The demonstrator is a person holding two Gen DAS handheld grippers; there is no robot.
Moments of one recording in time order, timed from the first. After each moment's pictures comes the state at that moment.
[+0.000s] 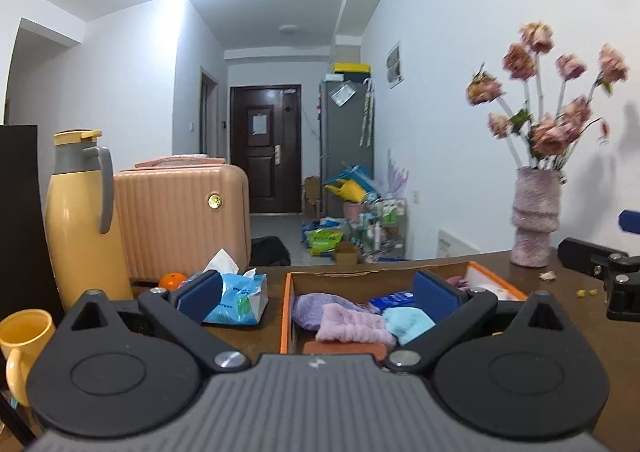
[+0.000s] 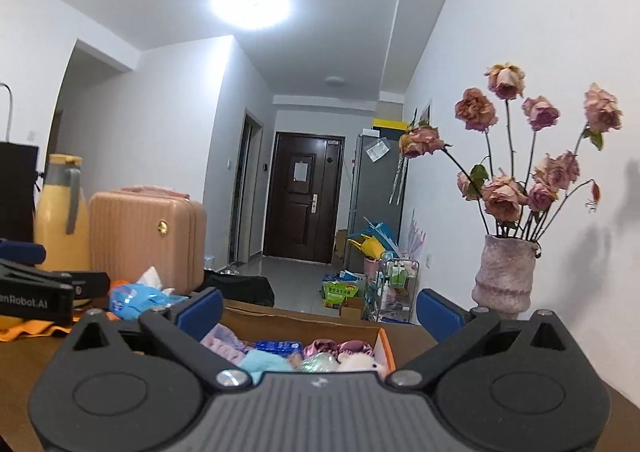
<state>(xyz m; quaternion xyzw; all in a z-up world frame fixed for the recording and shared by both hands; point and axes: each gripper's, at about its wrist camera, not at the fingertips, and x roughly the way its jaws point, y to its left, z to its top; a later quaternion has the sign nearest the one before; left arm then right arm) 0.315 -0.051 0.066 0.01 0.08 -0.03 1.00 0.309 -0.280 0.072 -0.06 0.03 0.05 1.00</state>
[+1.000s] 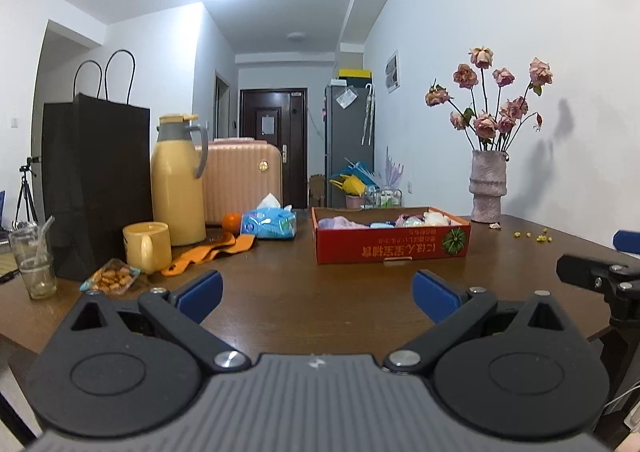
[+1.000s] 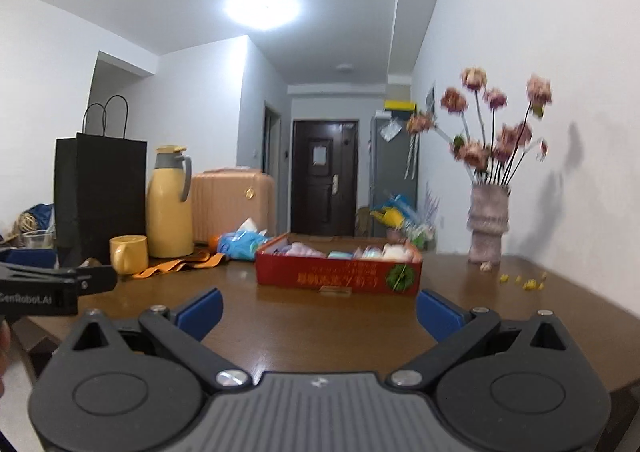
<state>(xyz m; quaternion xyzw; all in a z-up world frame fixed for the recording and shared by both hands) 0.012 -0.007 0.019 0.01 0.08 -0.02 1.00 0.000 -0.246 0.015 -0.03 0.06 0.07 1.00</state>
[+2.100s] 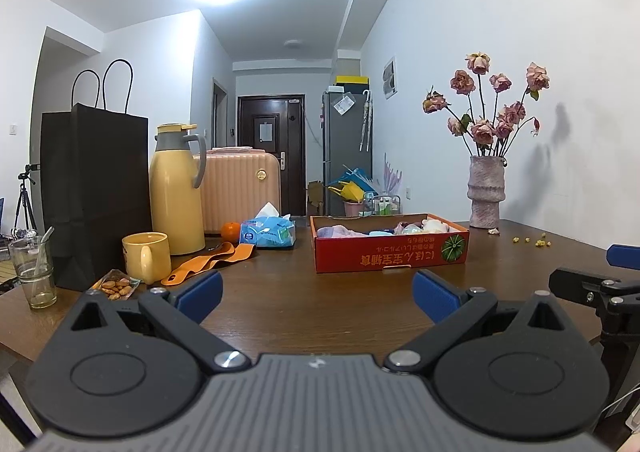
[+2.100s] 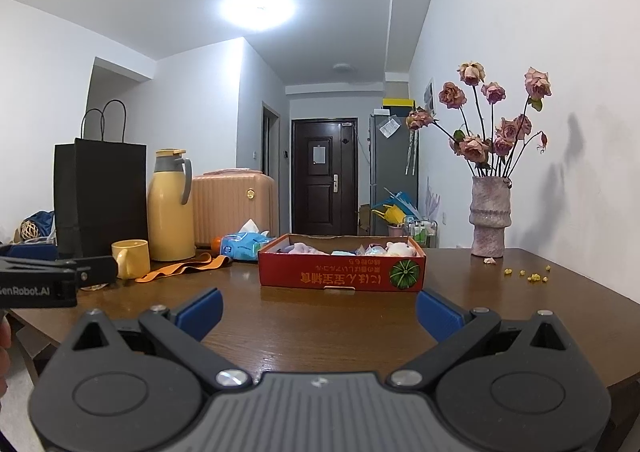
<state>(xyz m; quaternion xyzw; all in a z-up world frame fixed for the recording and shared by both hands) 0.011 -0.006 0.024 0.01 0.07 -0.03 1.00 0.009 -0.247 0.016 -0.01 0.07 0.08 0.99</state>
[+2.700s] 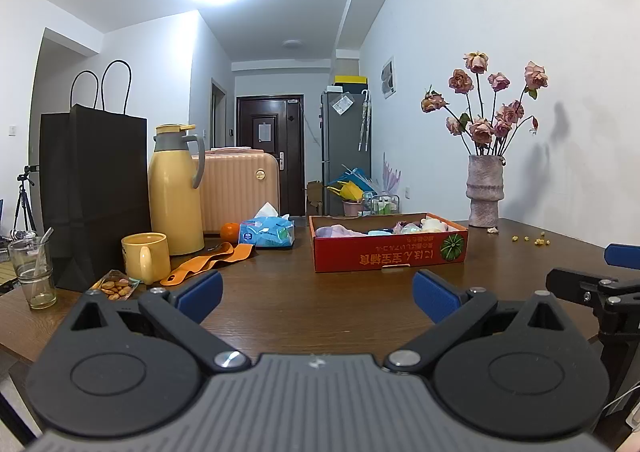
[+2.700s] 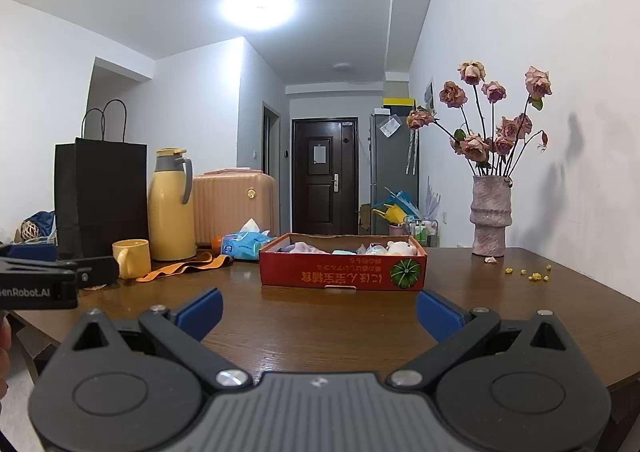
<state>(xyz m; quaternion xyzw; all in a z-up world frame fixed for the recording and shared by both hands) 0.011 -0.006 0.023 0.01 0.07 -0.03 1.00 0.009 -0.245 0.015 -0.01 0.07 0.08 0.99</state>
